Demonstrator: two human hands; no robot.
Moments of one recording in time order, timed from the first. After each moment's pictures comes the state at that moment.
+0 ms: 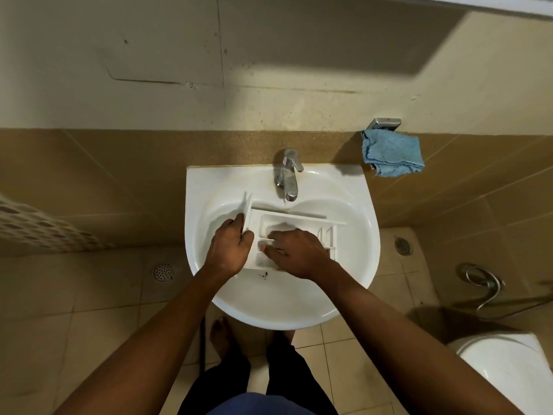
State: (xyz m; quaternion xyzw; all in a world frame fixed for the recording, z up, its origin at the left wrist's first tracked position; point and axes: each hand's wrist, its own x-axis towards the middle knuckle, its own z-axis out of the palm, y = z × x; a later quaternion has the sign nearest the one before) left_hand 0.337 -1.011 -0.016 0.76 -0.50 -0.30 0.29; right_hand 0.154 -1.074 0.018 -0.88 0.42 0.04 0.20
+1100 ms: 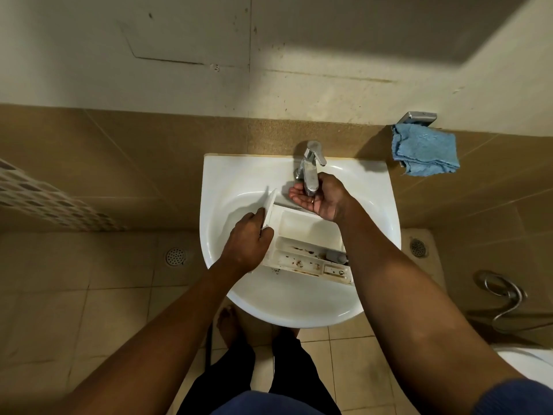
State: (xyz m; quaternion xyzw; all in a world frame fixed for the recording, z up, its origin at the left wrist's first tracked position) left_hand 0.331 -1.008 -0.014 0.73 -0.51 -0.33 0.30; right_hand 0.192 -1.182 0.040 -0.21 0.57 -0.18 0.78
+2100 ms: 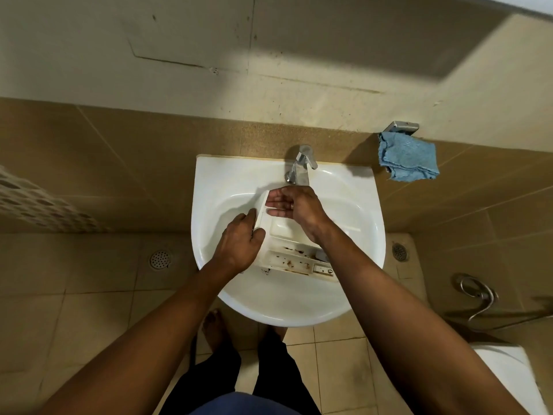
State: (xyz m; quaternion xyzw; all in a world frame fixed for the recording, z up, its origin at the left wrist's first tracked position) left_hand 0.334 -1.008 -0.018 0.74 -0.51 -0.33 0.28; right_hand 0.211 -1.127 0.051 -0.47 0.52 -0.19 0.69
